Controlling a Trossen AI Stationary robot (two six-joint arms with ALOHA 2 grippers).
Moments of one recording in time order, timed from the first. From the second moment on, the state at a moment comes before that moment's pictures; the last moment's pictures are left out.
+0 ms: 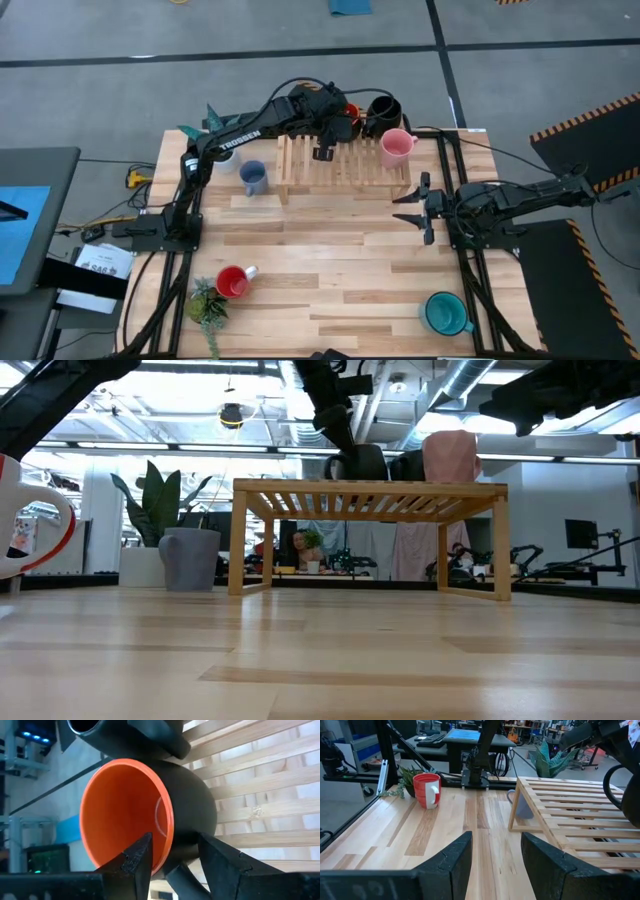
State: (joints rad) left arm 0.35 2.11 2.31 -0.97 -0.32 0.72; right arm 0.17 0.48 0.39 -0.05 0.23 -0.03
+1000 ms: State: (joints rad) left arm 0.29 1.94 2.35 -0.98 -0.37 0.61; right arm 0.17 0.48 0.39 -0.05 0.23 -0.03
